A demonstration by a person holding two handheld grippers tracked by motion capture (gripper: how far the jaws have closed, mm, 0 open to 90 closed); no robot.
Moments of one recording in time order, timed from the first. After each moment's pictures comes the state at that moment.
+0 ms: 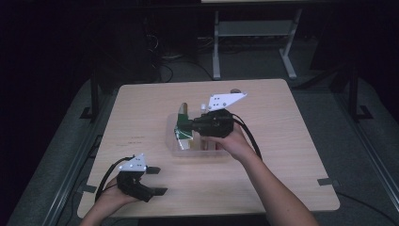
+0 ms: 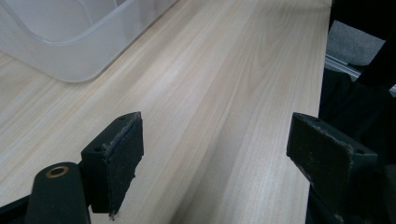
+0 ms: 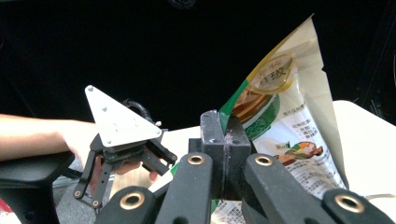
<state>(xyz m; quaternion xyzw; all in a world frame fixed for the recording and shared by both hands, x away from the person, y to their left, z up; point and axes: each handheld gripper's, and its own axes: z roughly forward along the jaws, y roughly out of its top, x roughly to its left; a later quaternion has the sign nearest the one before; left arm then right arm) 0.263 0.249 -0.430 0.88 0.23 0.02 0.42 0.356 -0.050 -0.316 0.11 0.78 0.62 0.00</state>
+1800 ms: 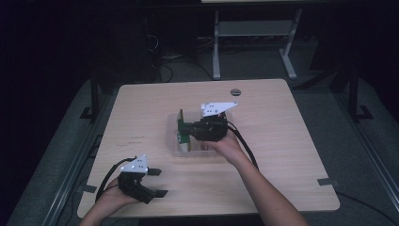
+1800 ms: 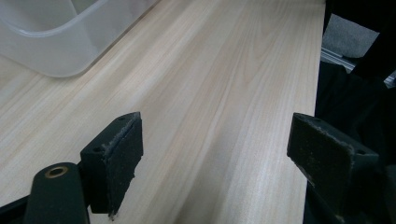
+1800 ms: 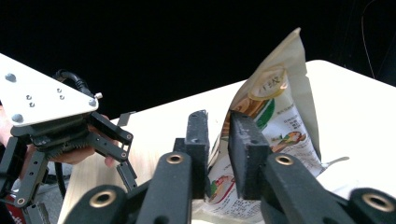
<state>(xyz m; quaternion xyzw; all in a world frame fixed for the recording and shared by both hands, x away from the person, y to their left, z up) 0.263 0.247 -0.434 0.88 0.22 0.00 0.42 0.375 -0.038 -0.369 0.18 0.79 0.59 0.01</state>
